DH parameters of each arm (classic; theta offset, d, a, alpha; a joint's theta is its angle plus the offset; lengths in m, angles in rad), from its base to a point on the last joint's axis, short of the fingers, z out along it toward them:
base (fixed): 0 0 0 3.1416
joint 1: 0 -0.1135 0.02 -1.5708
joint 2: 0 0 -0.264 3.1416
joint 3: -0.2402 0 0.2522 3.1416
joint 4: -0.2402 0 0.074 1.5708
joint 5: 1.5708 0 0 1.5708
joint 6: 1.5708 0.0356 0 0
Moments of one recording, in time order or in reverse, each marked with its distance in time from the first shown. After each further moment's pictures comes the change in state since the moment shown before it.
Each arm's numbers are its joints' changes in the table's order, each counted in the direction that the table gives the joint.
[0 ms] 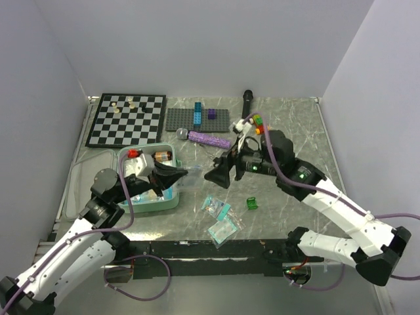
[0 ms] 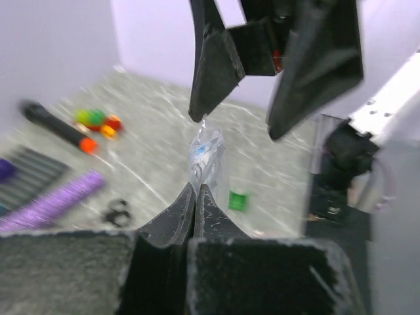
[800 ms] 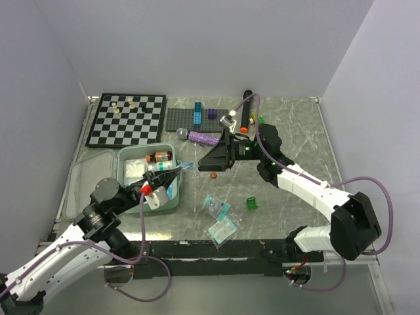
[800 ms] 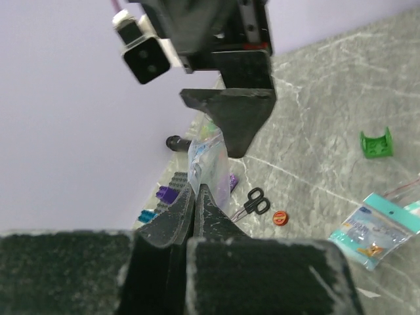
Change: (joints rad) left arm 0.189 0.107 -0.005 -0.162 -0.267 0.772; right arm 0.223 -0.280 0.219 0.859 -0.628 0.987
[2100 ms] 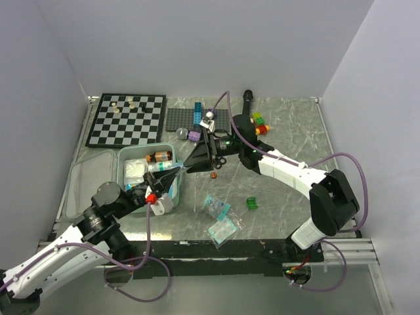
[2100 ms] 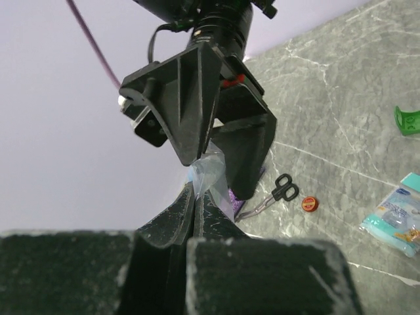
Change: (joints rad) left arm 0.083 0.025 0.021 -0.019 -0.132 0.169; right arm -0.070 -0.247 -0.214 -0.198 -0.063 -0.039
